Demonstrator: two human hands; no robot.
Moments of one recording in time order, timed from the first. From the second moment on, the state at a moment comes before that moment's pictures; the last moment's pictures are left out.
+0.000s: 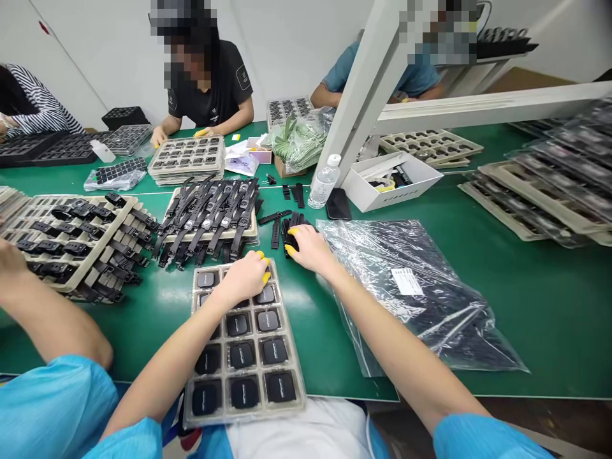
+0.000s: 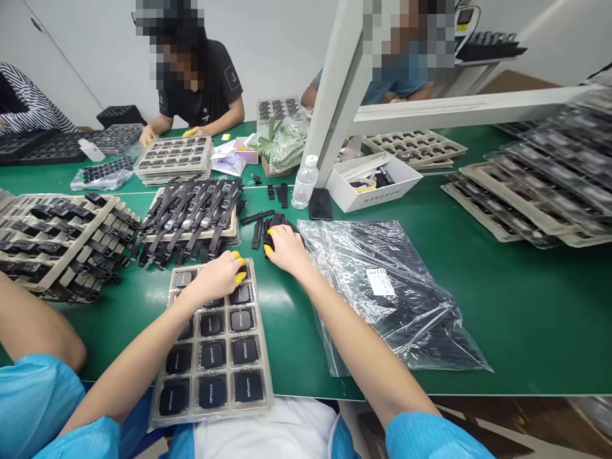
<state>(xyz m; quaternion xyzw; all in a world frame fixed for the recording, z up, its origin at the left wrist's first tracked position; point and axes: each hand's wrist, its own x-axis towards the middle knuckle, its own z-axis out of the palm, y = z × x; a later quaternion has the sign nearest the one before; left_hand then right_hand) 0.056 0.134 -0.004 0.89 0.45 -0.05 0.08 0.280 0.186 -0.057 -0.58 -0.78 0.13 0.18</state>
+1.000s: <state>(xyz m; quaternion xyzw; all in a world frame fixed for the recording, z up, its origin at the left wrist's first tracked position) 0.053 0.124 -0.036 0.87 0.49 -0.01 0.04 0.276 0.201 -0.083 -0.60 -0.67 0.22 0.38</state>
